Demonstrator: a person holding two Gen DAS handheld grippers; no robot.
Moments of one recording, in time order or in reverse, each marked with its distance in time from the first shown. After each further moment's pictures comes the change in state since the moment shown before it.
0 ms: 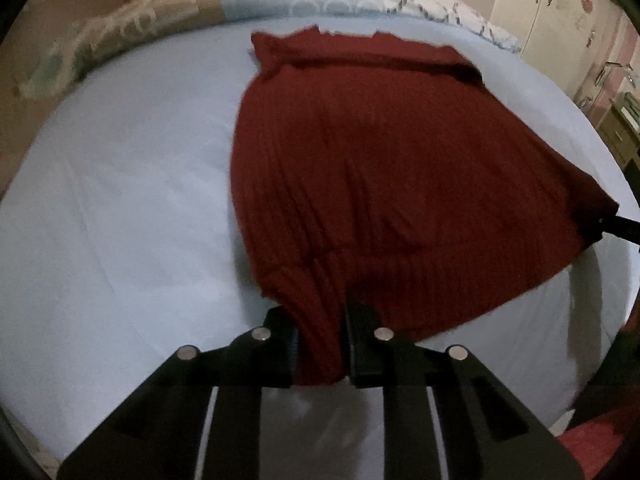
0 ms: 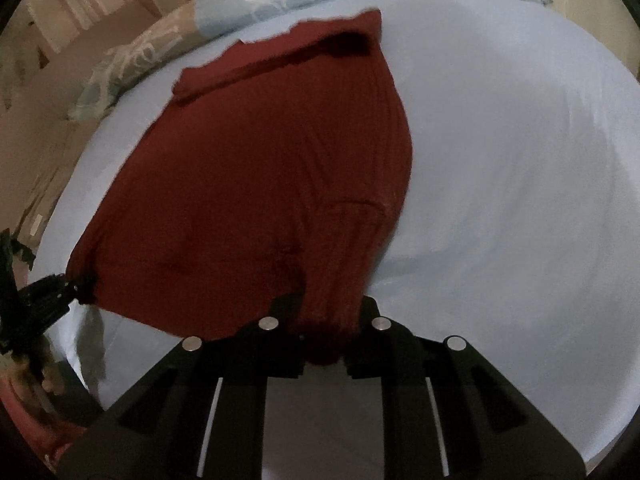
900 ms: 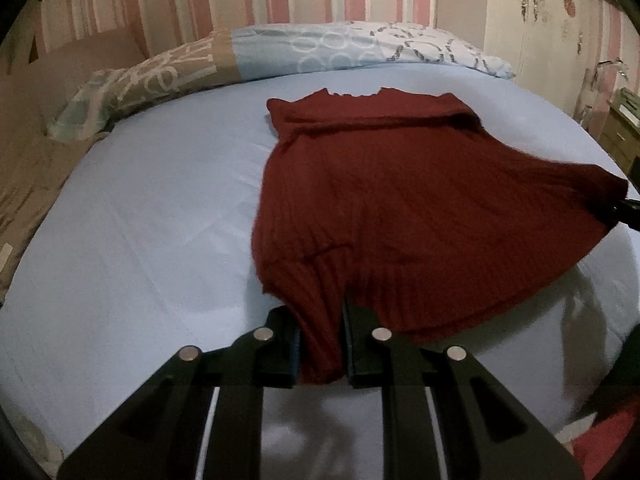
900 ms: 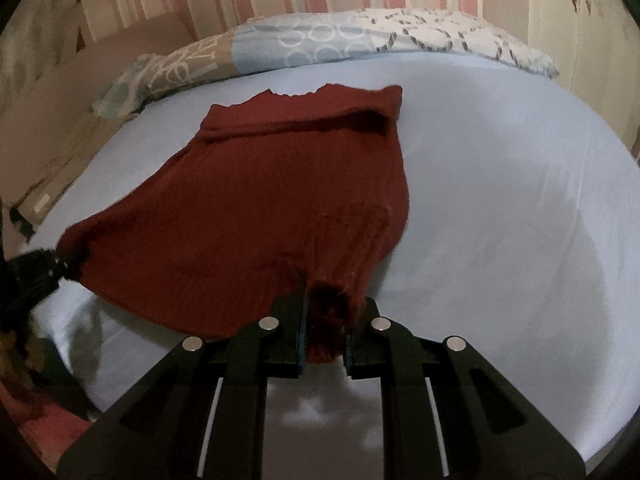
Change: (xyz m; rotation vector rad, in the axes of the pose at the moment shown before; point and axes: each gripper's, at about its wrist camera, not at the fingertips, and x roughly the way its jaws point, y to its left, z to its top) left arm -0.040 -0.010 0.003 0.040 -0.171 0.094; right arm -0.043 0.022 0.006 -0.152 -0.174 -0.043
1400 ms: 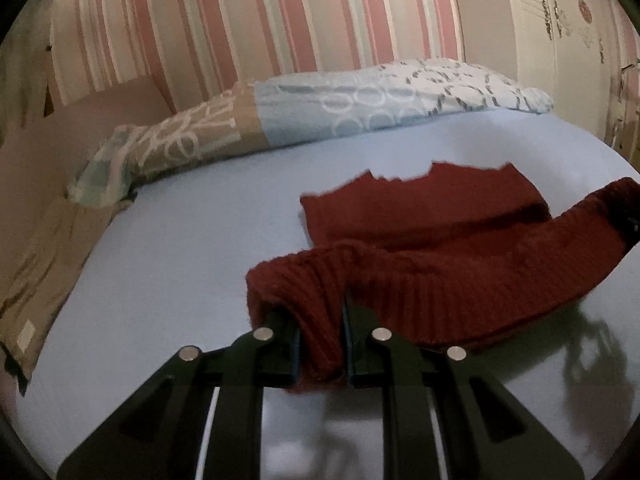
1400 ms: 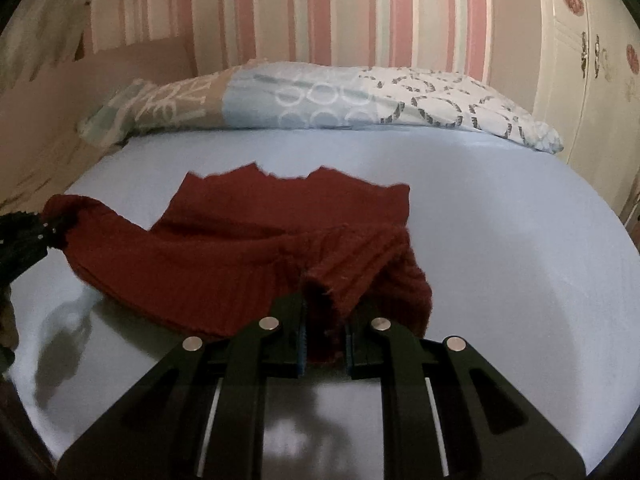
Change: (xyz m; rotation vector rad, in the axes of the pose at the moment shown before) left arm 0.065 0.019 0.141 0.040 -0.165 0.151; right arm 0.067 0.001 0.121 -0.083 -0.189 -0.063
